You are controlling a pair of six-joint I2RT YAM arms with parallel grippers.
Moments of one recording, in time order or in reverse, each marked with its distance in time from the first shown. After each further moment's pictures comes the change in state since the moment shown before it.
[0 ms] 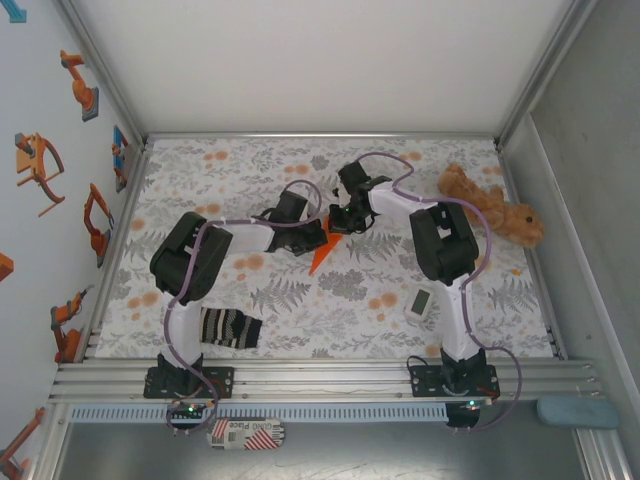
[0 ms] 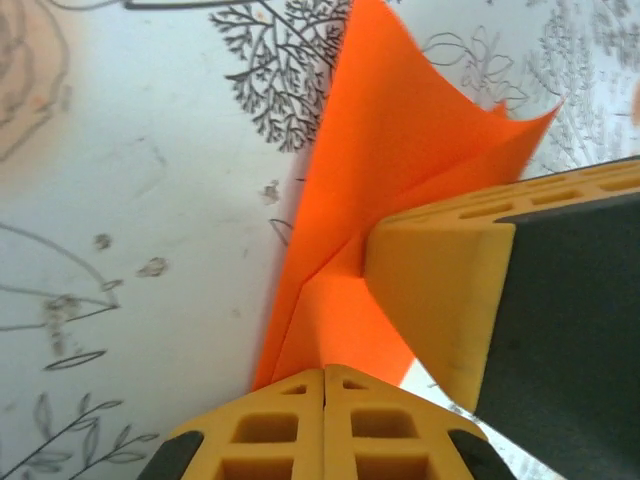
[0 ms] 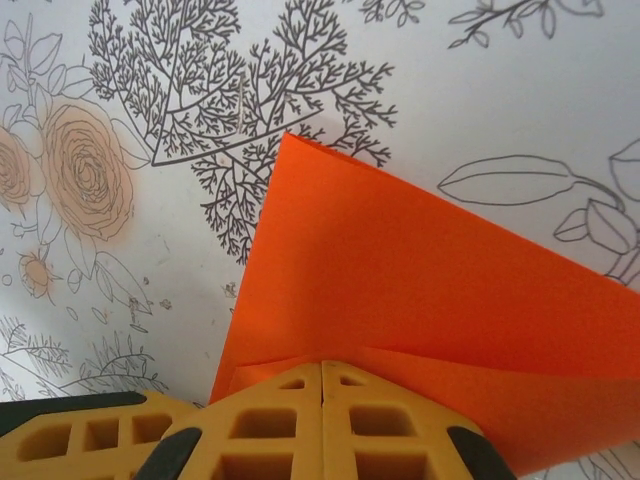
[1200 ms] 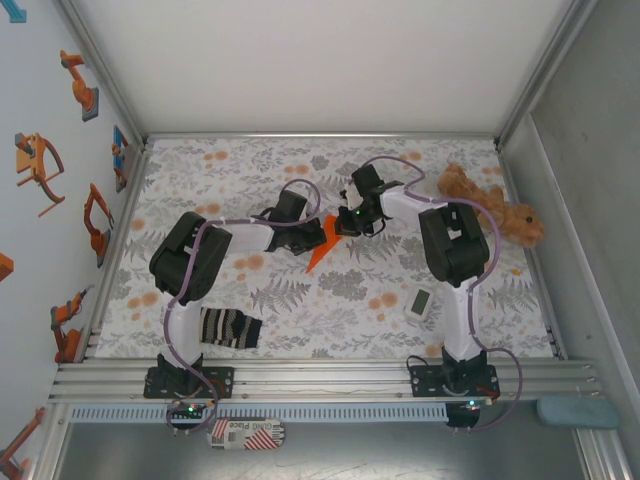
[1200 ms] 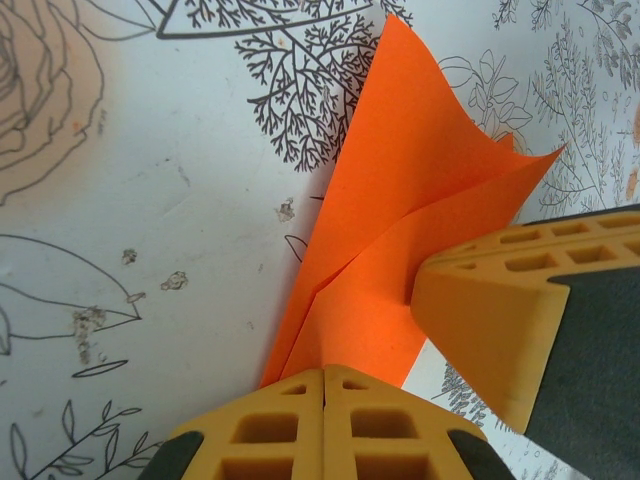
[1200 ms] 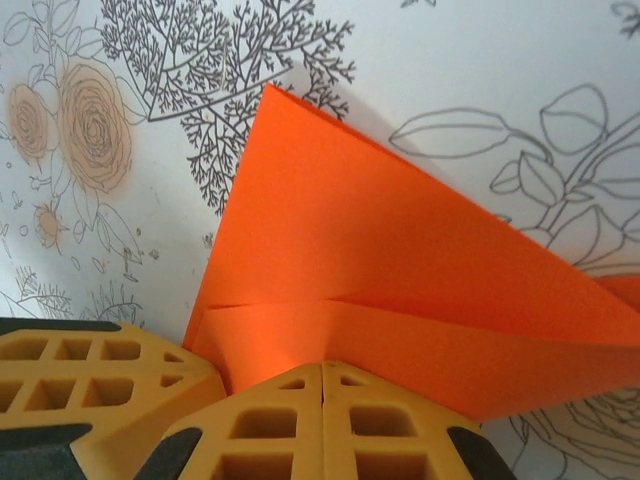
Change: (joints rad) left arm 0.003 0.000 0.000 -0.008 -0.026 -0.014; right arm -0.053 -0.053 -0.117 0.093 -0.100 -0.081
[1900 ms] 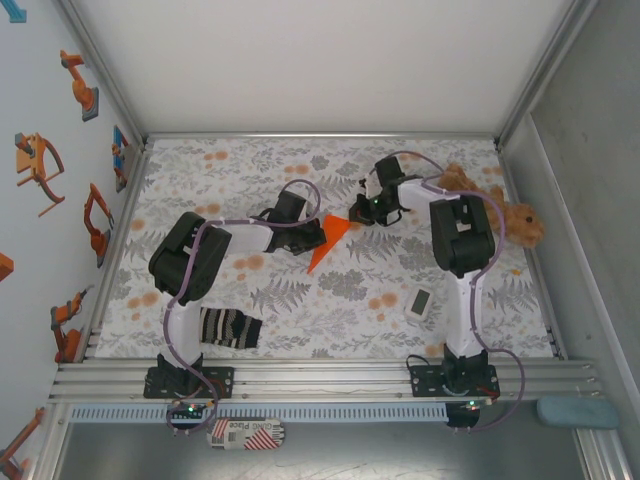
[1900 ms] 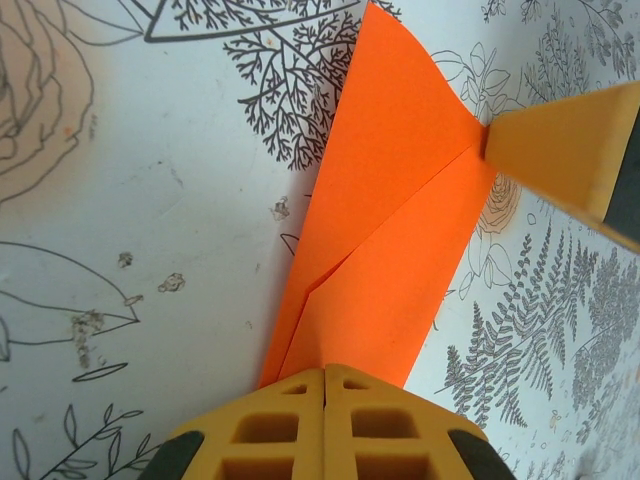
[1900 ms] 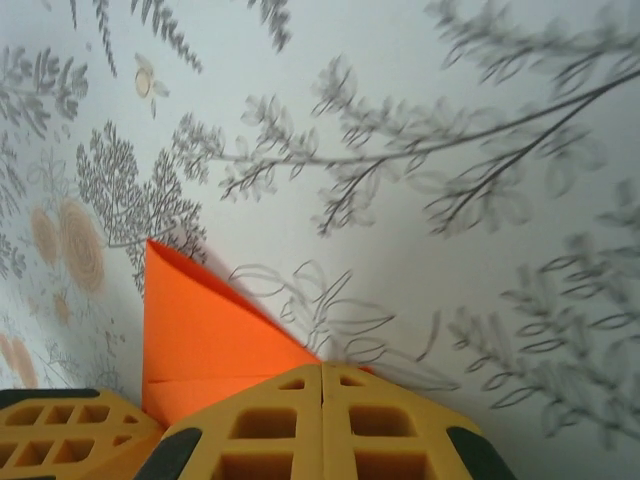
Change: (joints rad) left arm 0.005 -0.001 -0.015 0.011 0.010 0.037; right arm -0.150 0.065 0.056 0.038 -0.106 0.003
